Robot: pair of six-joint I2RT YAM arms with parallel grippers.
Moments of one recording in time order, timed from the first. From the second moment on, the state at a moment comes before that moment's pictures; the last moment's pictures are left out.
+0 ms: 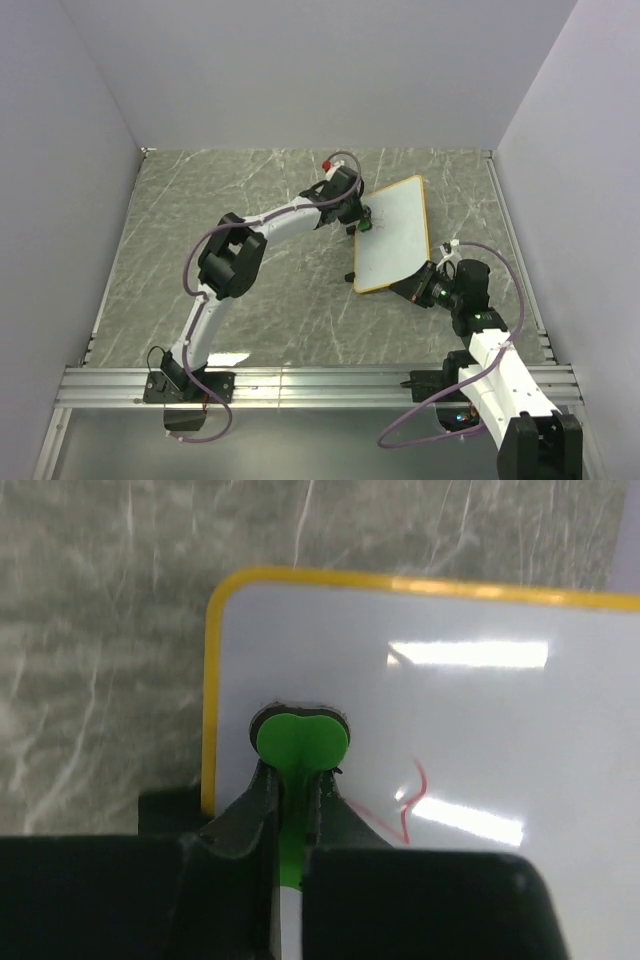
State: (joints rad) left arm -0.74 2.27 1.81 -0.24 -0.06 -0.96; right arm 0.04 0.72 0.24 -0.07 -0.65 0.67
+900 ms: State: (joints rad) left arm -0.82 2.25 1.91 -0.26 0.11 -0.90; right arm 0.04 0.78 0.28 -0.10 -0.66 0.67
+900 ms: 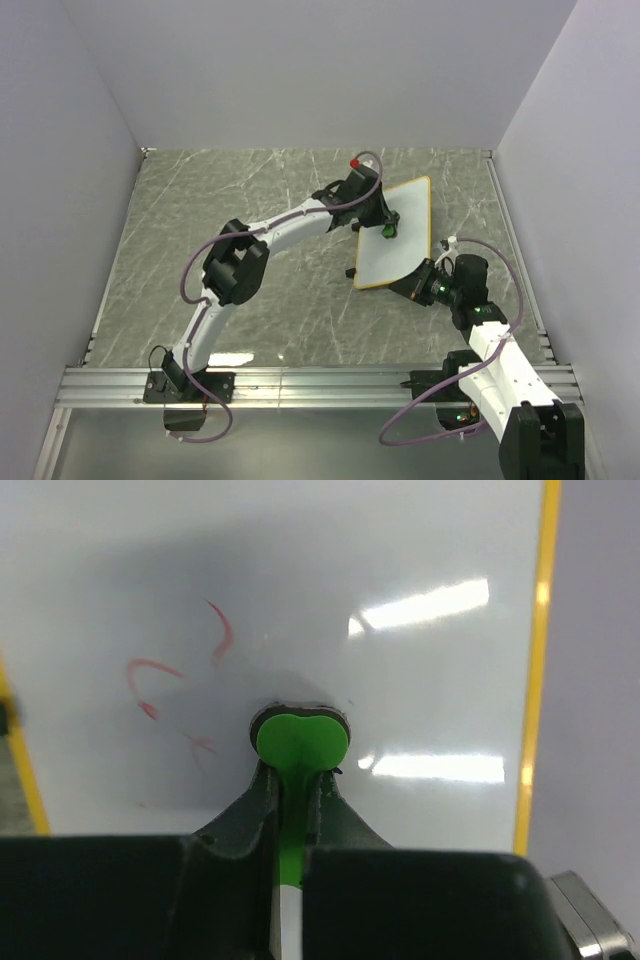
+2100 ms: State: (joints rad) left arm -0.74 2.45 2.27 -0.27 0.40 -0.81; right arm 0.06 0.87 0.32 -0.08 -0.66 0.67
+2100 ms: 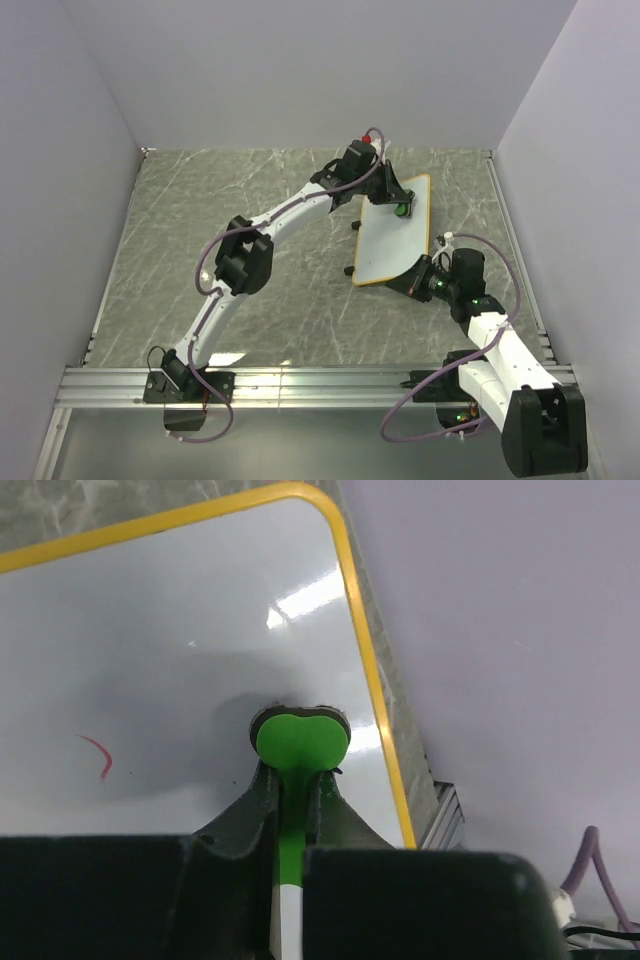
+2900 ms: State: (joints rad) left arm -0.62 2.56 2.24 -0.40 0.30 -0.79; right arm 0.09 0.87 0.33 -0.08 -0.62 0.70
